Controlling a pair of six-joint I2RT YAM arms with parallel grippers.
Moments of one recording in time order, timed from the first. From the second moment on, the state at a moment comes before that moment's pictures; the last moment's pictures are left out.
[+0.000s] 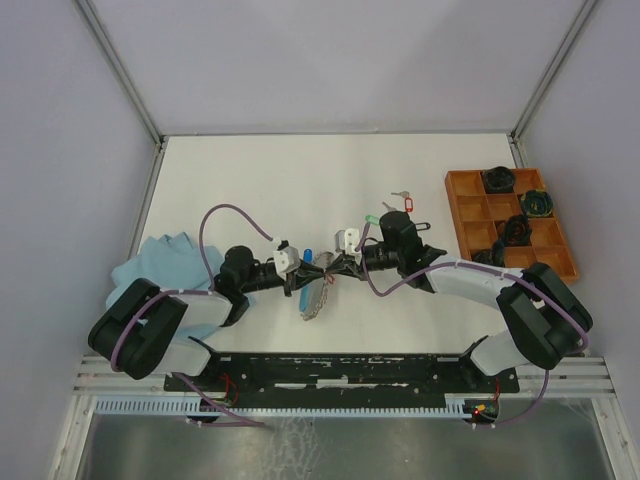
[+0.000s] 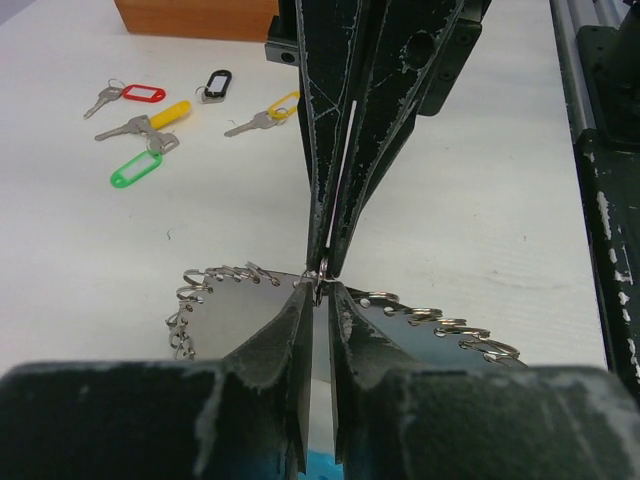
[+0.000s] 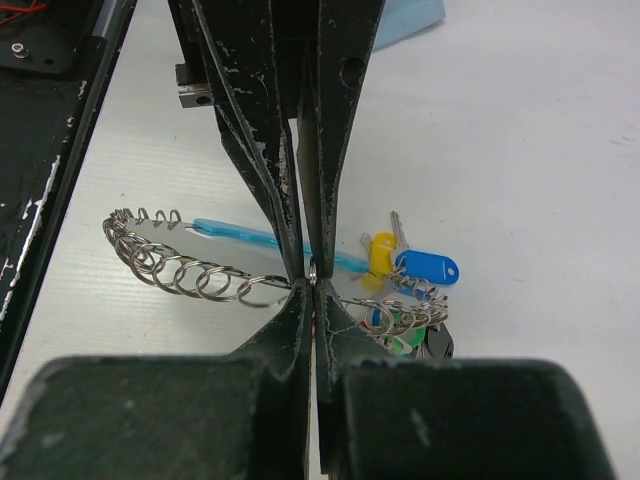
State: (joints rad) left arm -0.53 1.39 0.25 1.04 0.79 0.16; right arm 0.68 1.47 0.69 0.34 -0.84 -0.52
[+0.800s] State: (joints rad) left arm -0.56 1.29 0.53 0.29 0.72 0.32; right arm 0.67 1.33 0.69 0.16 -0.70 -0.58
